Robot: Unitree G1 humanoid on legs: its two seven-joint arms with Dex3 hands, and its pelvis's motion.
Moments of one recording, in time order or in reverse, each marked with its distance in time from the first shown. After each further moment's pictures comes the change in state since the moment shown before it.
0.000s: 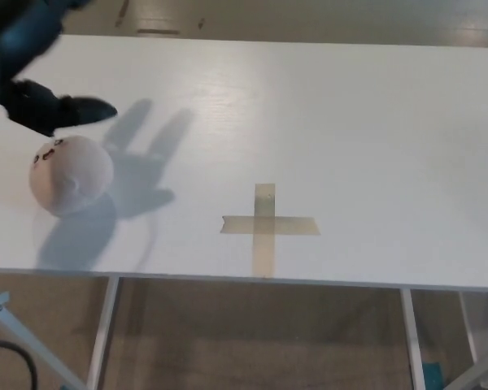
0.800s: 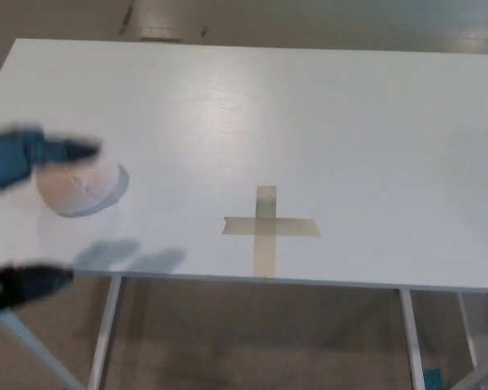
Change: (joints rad) left_arm 0.799 -0.133 0.476 -0.674 -0.334 -0.088 -0.090; right_arm -0.002 0.001 0.006 -0.001 0.000 -0.001 0.001
